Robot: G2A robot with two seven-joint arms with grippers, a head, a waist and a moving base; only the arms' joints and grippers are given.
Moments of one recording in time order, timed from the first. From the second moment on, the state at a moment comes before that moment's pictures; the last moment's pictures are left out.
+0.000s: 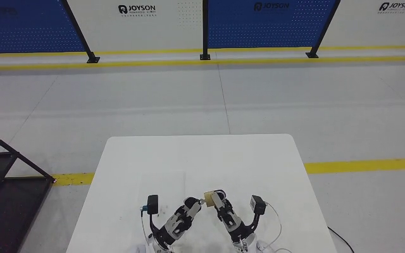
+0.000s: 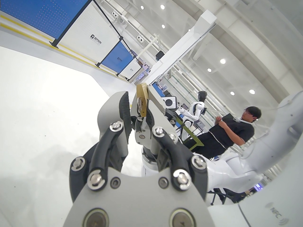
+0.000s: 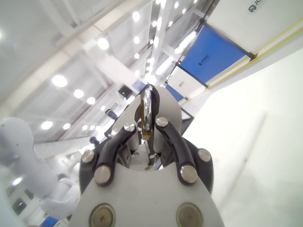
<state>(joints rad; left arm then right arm) 1.89 -1.18 -1.13 -1.62 0.64 -0.81 0.26 -1.73 -1.36 0.98 -1.39 -0.61 -0.92 -0.45</state>
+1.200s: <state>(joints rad) 1.88 -1.18 -1.12 -1.61 0.73 -0.78 0.31 -1.74 -1.36 0.98 -1.40 -0.65 -0.91 -0.41</state>
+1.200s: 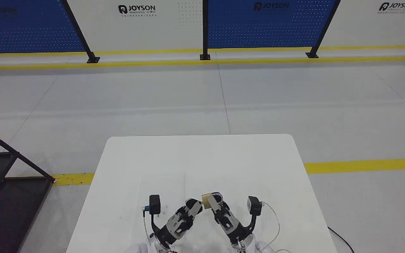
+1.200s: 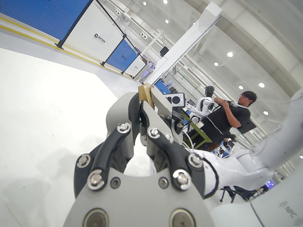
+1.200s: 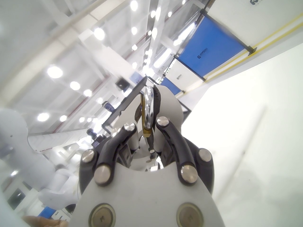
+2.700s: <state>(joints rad) 1.84 -1.20 -1.04 -1.49 1.52 -0.18 0.94 -1.75 -1.34 0.98 -1.42 -0.59 -0.88 -0.33</state>
